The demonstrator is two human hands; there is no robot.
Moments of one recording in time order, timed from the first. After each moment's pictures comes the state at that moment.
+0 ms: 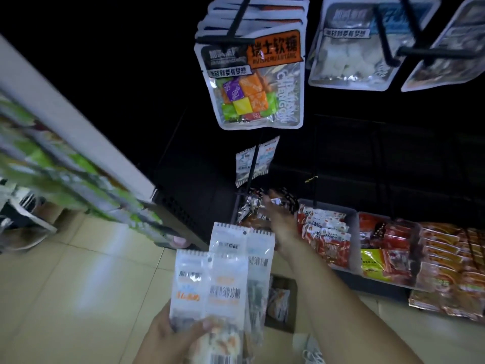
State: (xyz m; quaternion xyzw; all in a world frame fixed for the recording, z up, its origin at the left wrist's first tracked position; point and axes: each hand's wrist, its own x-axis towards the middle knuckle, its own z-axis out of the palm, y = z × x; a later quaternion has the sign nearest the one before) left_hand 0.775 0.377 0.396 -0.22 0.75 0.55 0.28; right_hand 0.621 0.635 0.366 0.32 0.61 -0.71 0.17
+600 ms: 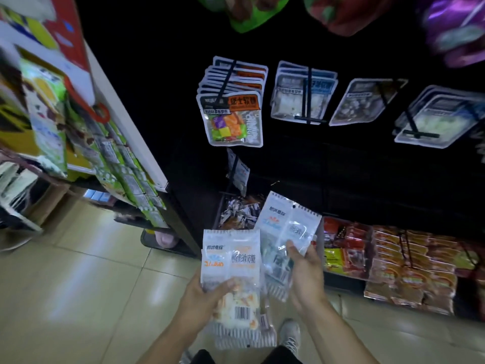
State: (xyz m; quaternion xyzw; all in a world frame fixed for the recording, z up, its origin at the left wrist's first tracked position) left_hand 0.800 0.465 0.475 -0.20 0.69 0.64 0.28; right_hand 0.791 0.675 0.490 0.37 0.52 -0.77 -0.02
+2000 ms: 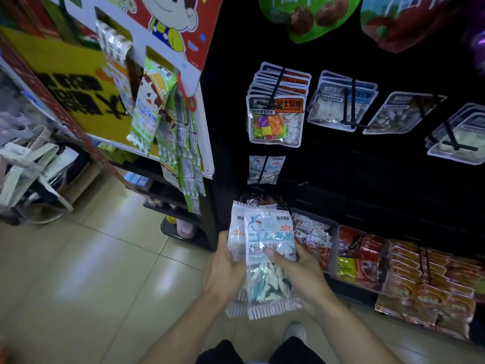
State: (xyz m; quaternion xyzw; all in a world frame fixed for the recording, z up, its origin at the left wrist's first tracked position) left_hand 0.790 0.458 0.525 -0.11 0.86 0.47 0.16; right_hand 0.802 0.630 0.530 0.29 0.66 -0.66 0.21
